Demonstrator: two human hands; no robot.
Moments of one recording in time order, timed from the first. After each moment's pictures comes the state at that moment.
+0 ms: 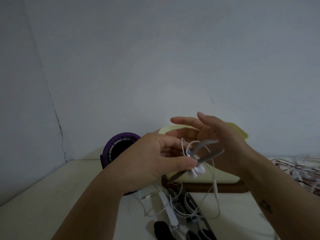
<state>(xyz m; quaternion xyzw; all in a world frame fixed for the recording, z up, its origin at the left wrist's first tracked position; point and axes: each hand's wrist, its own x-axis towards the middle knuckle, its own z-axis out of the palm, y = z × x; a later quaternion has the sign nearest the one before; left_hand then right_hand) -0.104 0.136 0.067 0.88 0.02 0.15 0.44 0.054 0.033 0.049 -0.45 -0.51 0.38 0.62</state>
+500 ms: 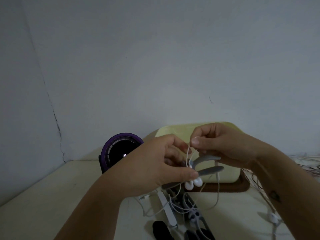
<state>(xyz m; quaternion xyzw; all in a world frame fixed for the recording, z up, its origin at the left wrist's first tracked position) -0.102 0.131 0.063 0.90 0.06 0.12 0.40 0.073 0.021 0.049 -0.48 -0.59 0.34 0.55</state>
